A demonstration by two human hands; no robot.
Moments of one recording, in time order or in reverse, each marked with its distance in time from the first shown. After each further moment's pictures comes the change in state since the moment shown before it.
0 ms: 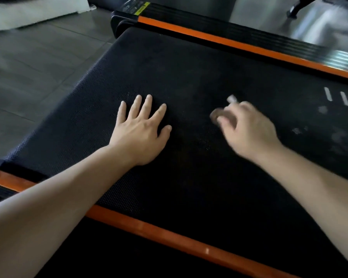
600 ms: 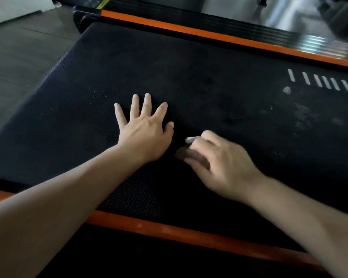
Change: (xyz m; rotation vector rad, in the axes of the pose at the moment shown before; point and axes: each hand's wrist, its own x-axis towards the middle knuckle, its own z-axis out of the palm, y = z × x) left_hand 0.005 0.075 0.009 -0.108 -0.027 -0.008; right_hand -0.099 -0.020 -0.023 0.154 -0.123 -0.238
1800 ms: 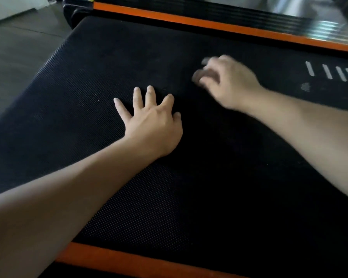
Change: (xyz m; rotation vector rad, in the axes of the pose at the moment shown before) left_hand 0.035 0.018 -0.004 -0.022 0.021 -0.044; right_hand 0.151 0.111 -0.010 -0.183 0.071 0.194
